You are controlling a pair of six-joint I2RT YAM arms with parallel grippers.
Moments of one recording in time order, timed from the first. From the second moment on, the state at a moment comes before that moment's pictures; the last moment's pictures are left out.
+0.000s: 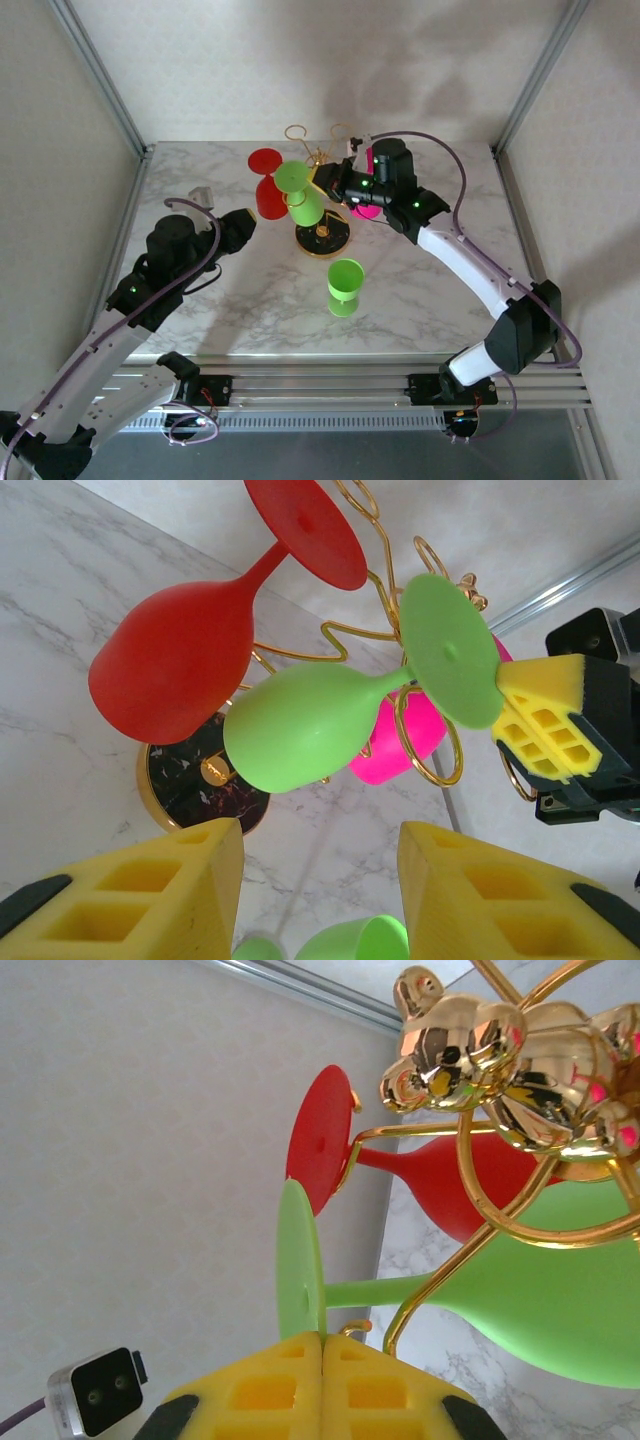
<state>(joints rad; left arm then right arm) -0.49 0.81 0.91 -0.37 -0.01 -0.81 0.61 1.50 1.39 -0.16 -0.51 1.07</state>
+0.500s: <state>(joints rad) -0.49 0.81 0.91 -0.37 -0.01 -0.82 0.61 1.52 1.41 -0.14 -0.55 1.08</state>
